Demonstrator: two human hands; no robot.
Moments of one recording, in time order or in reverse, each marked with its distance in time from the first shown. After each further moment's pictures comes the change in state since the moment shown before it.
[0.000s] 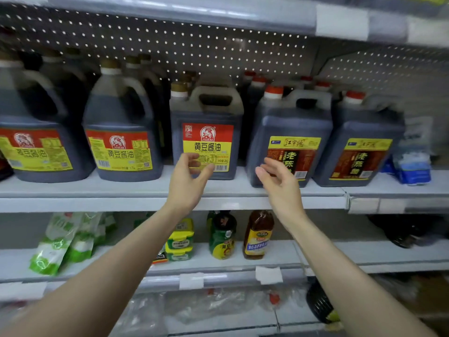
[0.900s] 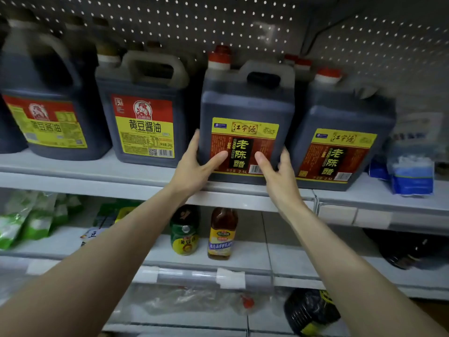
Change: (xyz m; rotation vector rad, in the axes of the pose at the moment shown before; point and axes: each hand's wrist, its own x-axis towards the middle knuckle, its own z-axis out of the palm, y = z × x) left_hand 0.018 0.004 0.144 -0.150 -0.152 0.012; right_hand 0.079 0.076 -0.098 -0.003 -0.090 0.047
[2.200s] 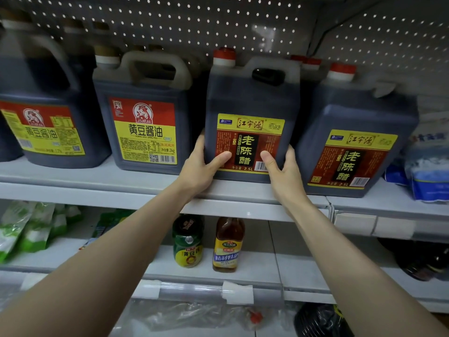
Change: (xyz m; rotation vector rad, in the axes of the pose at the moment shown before) left_hand 0.027 -0.013 0.001 0.055 -0.014 0.000; right_hand 0.035 0.018 0.012 -0.072 0.052 -0.014
